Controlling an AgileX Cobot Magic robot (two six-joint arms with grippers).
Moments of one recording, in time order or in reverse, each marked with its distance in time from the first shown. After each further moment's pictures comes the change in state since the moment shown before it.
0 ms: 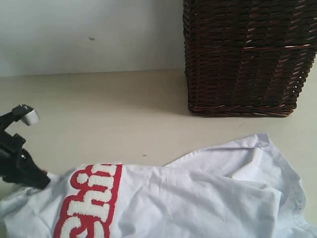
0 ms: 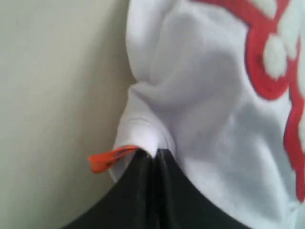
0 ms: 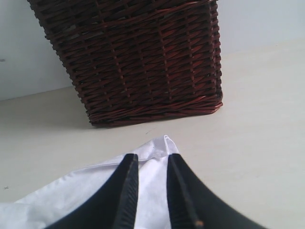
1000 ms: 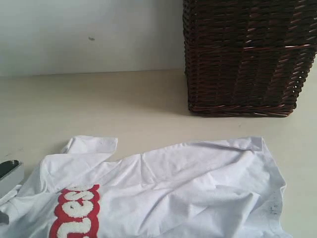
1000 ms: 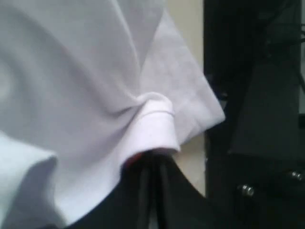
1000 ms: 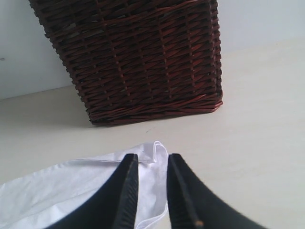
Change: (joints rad) left arm -0.023 -0.112 0.176 0.344 0.277 0.443; right arm 0.000 0.000 0.000 0.000 0.004 0.000
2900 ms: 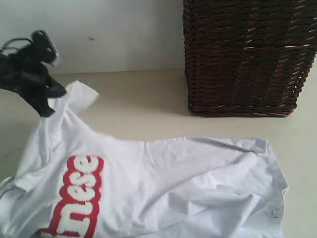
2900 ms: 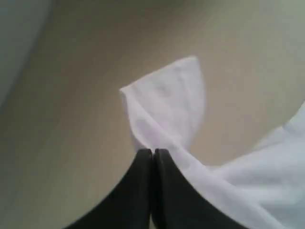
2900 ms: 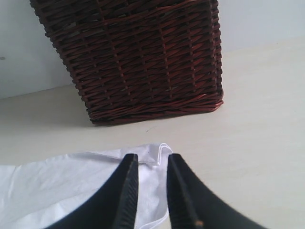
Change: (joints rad) left arm -0.095 0.127 -0.456 -0.479 -0.770 -0.050; right arm 0.000 0.000 0.000 0.000 0.004 0.000
